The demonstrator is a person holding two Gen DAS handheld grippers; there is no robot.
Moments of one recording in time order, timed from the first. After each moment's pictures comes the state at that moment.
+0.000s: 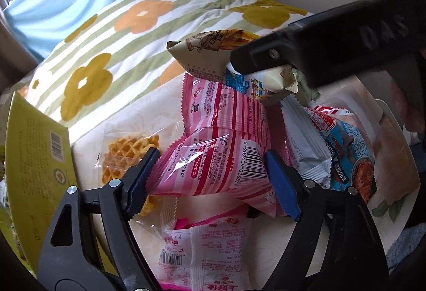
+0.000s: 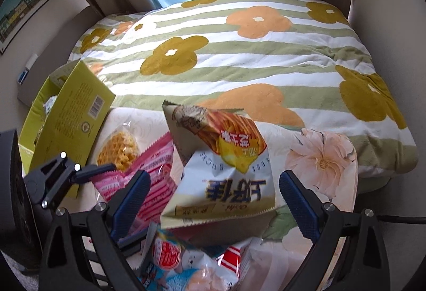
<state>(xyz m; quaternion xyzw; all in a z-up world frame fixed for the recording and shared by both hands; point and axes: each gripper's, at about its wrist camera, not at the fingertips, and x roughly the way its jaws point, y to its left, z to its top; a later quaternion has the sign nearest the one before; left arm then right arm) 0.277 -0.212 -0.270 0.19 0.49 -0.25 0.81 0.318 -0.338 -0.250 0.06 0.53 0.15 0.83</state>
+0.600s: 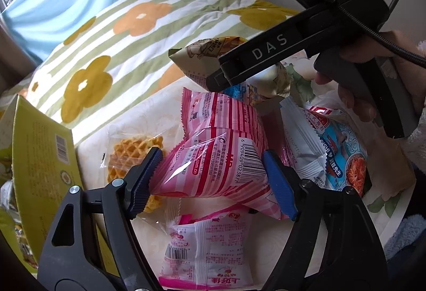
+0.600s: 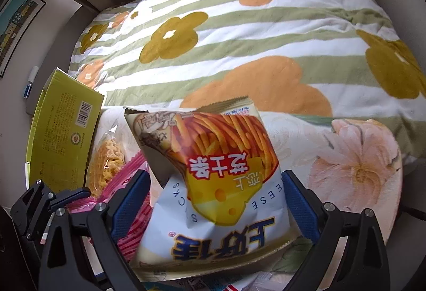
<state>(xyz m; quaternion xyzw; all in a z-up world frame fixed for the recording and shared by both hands) 0.273 -0.208 -0.258 0.19 0.49 -0.25 0.81 0.360 -0.338 -0.304 0.12 0.60 0.19 0.77</state>
